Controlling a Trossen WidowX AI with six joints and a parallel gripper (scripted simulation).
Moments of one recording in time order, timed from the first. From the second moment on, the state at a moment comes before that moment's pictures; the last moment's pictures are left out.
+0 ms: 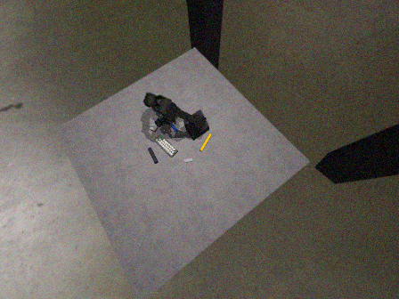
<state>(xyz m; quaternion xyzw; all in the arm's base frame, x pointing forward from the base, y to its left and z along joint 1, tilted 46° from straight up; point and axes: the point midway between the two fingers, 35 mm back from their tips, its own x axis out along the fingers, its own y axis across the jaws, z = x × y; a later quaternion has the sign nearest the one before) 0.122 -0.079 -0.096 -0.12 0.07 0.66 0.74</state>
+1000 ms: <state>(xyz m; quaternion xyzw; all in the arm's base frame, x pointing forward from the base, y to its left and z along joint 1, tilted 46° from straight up) 0.125 -0.063 -0.112 -0.12 0.07 0.66 0.74</state>
